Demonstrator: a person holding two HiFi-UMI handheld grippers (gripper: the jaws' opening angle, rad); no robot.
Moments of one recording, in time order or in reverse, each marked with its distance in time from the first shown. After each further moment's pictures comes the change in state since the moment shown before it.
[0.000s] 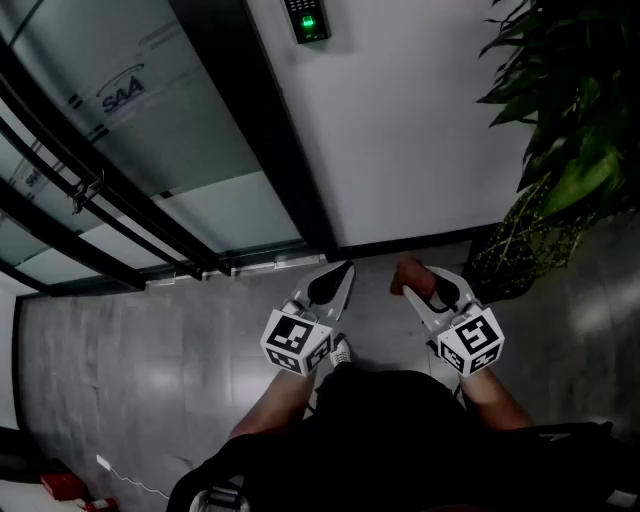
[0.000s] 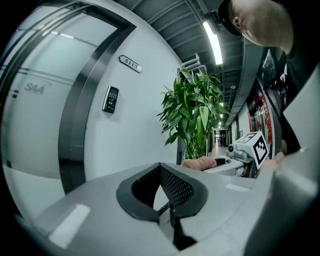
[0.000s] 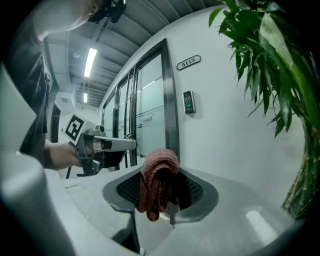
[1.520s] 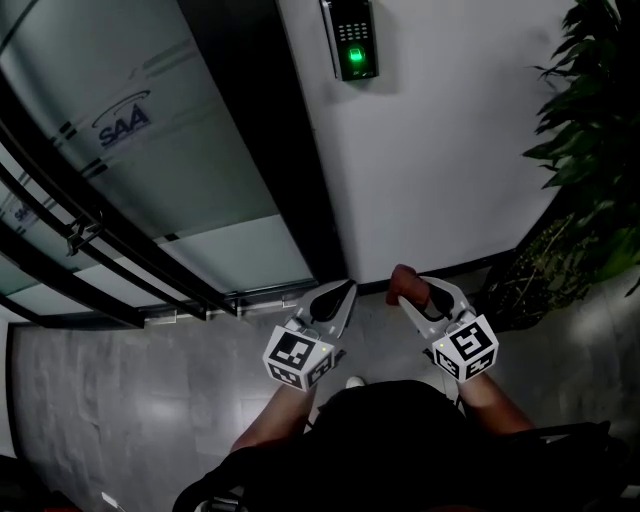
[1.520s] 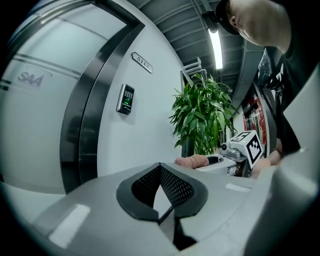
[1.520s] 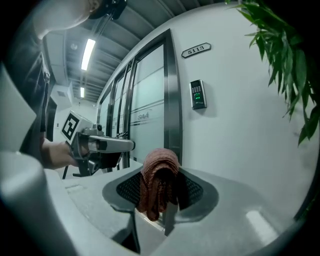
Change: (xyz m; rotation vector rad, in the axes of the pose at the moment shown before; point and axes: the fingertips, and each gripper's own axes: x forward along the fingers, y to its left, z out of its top) left arm 0.011 0.148 0.024 0.004 -0.009 -0.079; right arm 0.160 0.001 0.041 -0.039 0.009 -0.042
